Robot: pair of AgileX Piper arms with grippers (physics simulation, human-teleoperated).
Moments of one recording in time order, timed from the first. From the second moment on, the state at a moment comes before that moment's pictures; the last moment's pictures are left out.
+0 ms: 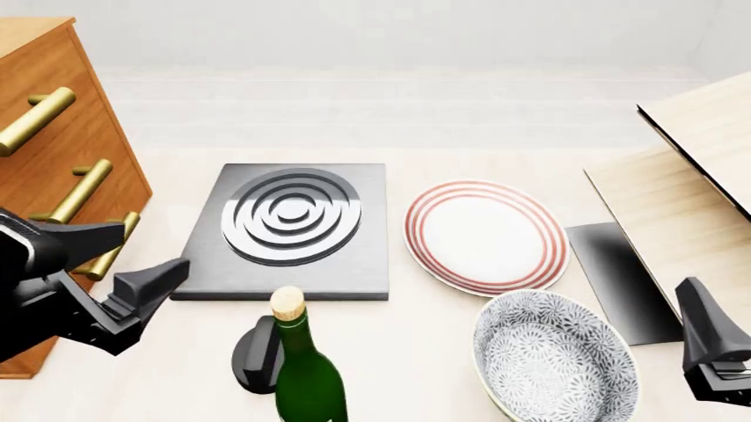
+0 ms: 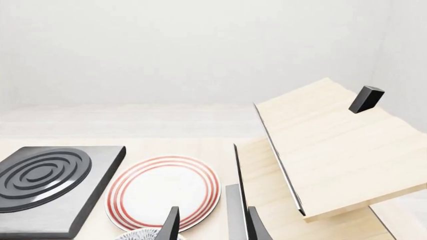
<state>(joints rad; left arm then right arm) -0.41 0.59 -0.44 0.34 0.13 0.00 0.01 0.00 -0.01 0.01</state>
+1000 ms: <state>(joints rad) -0.53 0.83 -0.49 0.35 0.09 0.00 0.02 0.00 -0.01 0.01</state>
